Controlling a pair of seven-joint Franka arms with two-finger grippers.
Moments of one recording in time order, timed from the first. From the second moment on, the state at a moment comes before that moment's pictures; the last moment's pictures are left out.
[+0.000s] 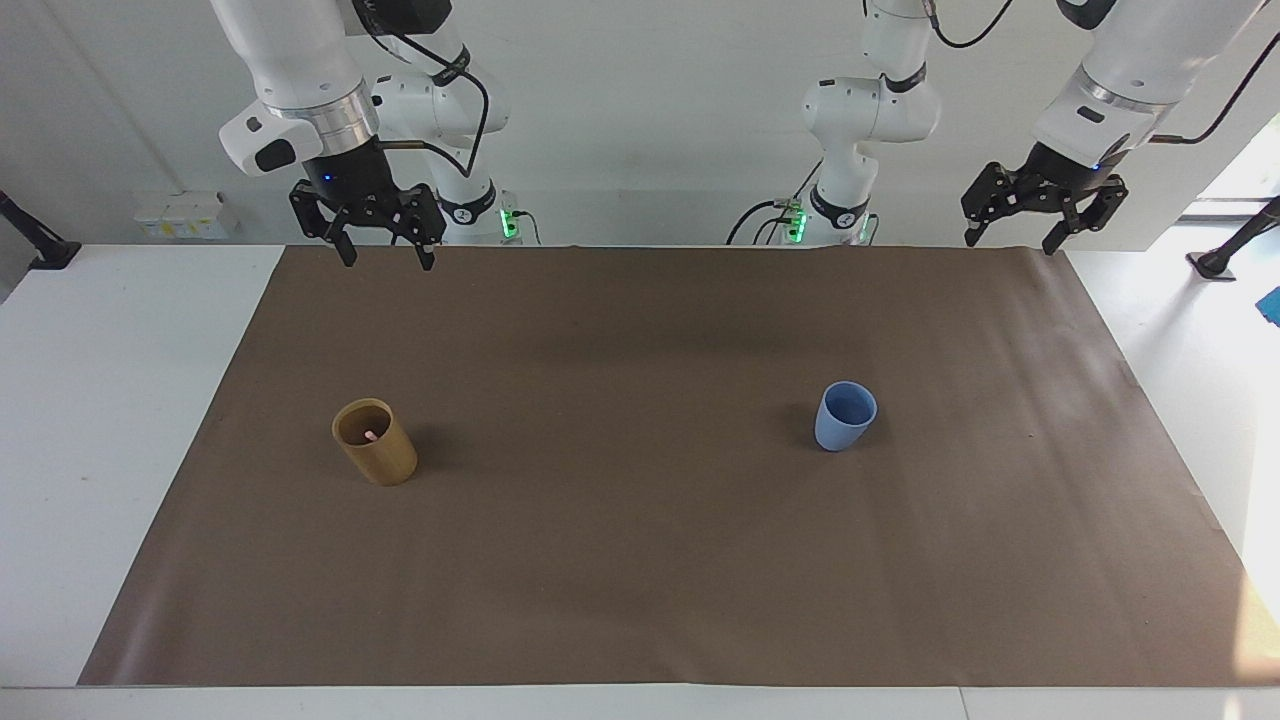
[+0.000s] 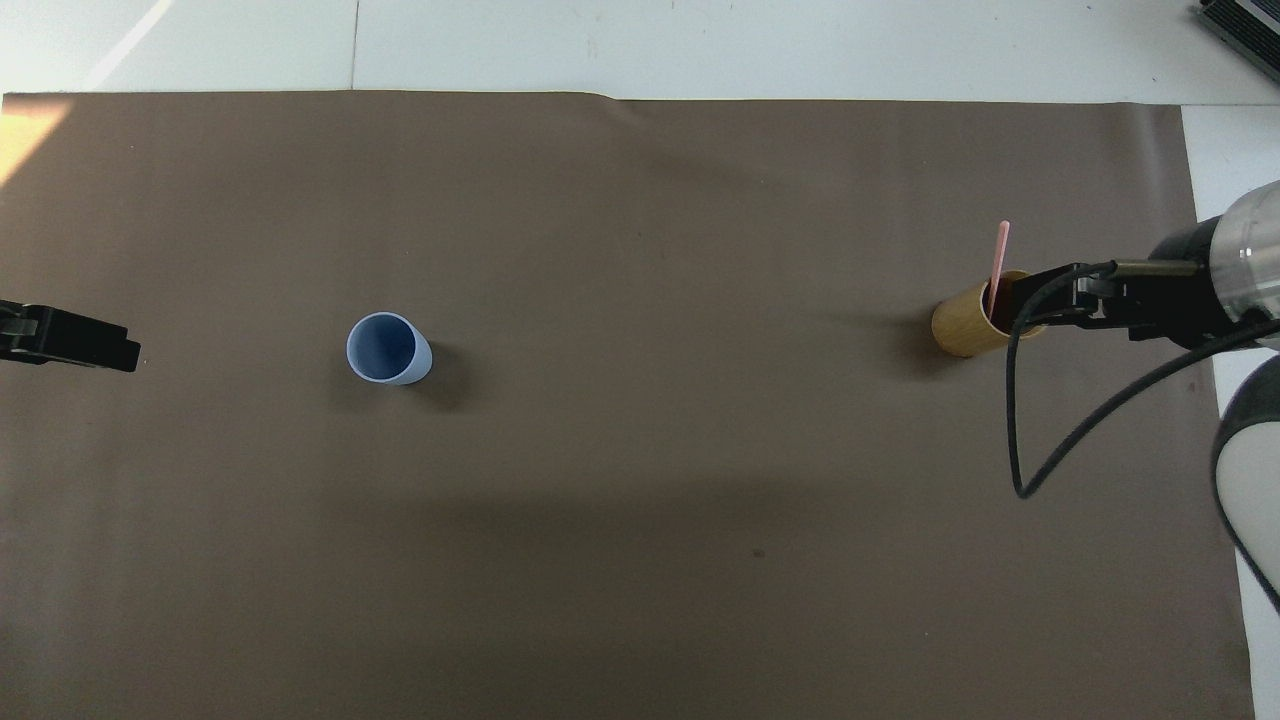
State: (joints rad) left arm -0.18 -0.04 0.10 -1.52 -0.03 1.47 0.10; right arm -0.02 -0.01 0.13 -1.54 0.01 1.58 0.22
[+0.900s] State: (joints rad) left arm -0.18 -0.04 0.10 -1.52 -0.03 1.46 0.10; right arm -0.02 -0.01 0.13 -1.54 0.01 1.59 0.20
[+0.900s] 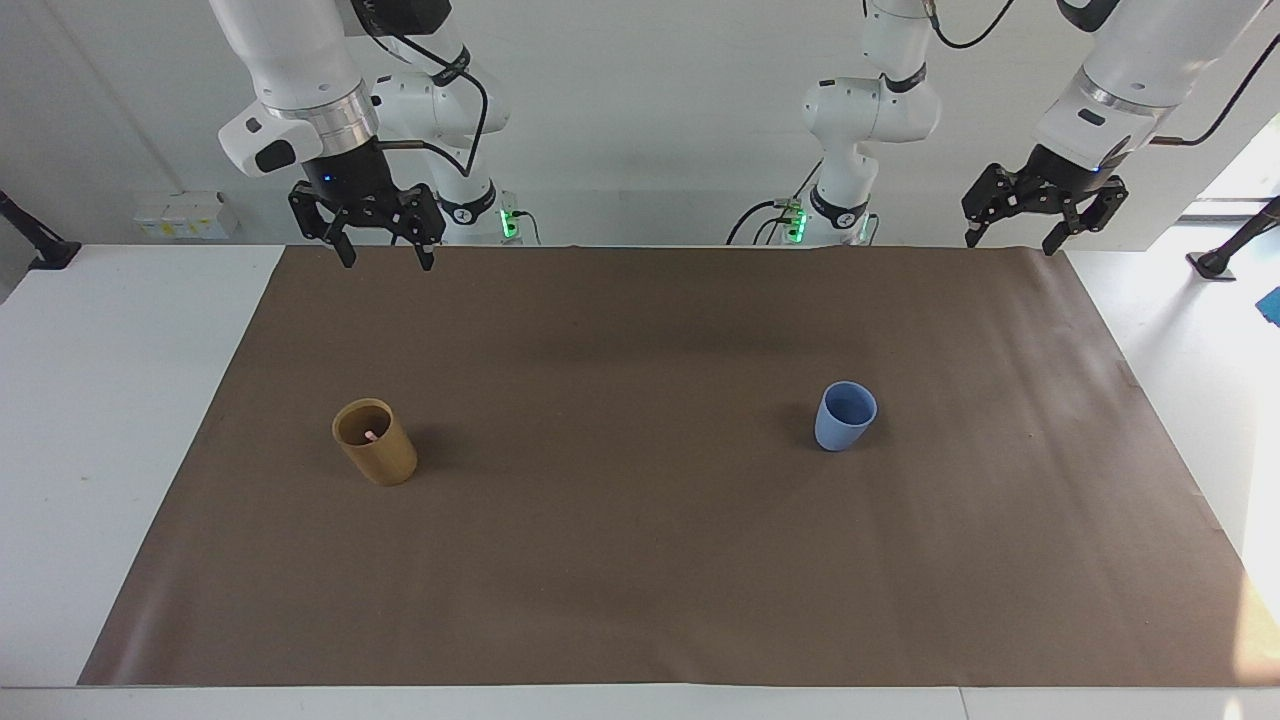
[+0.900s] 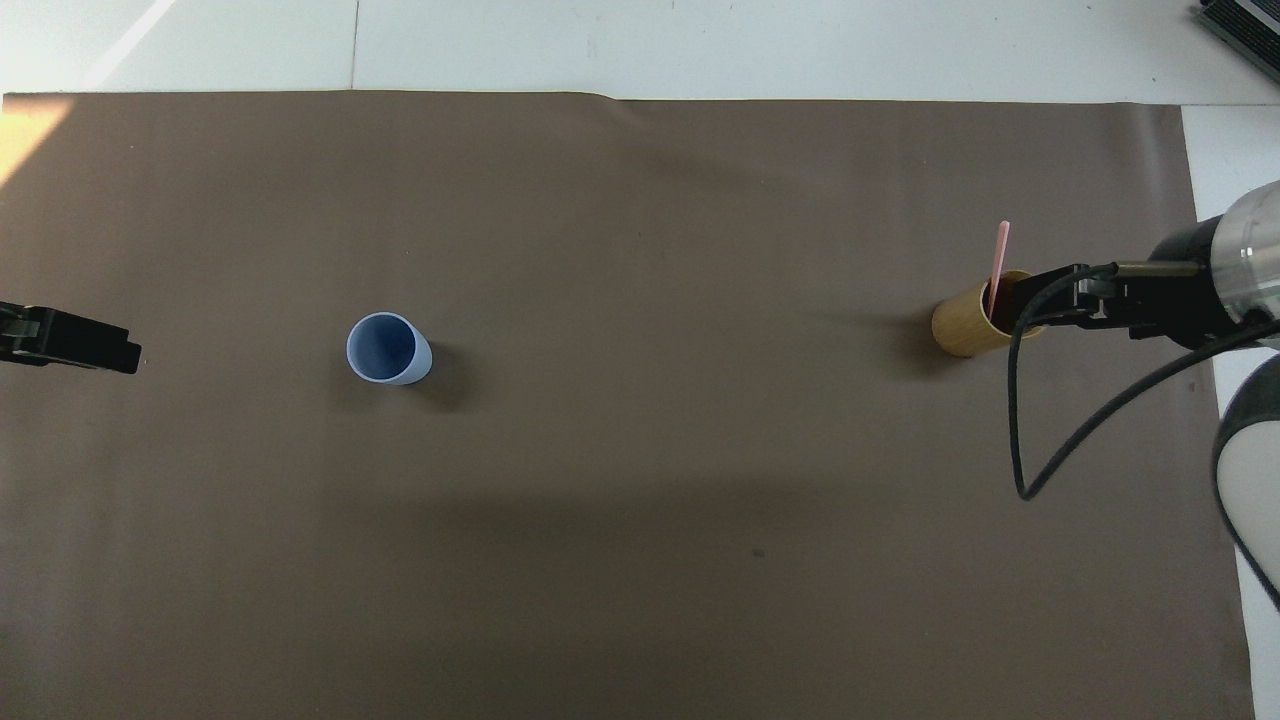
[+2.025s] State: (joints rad) left arm -0.19 -0.03 0.07 -1.87 -0.10 1.91 -0.07; right arm -0.02 -0.01 0.13 -1.54 0.01 1.60 0.20
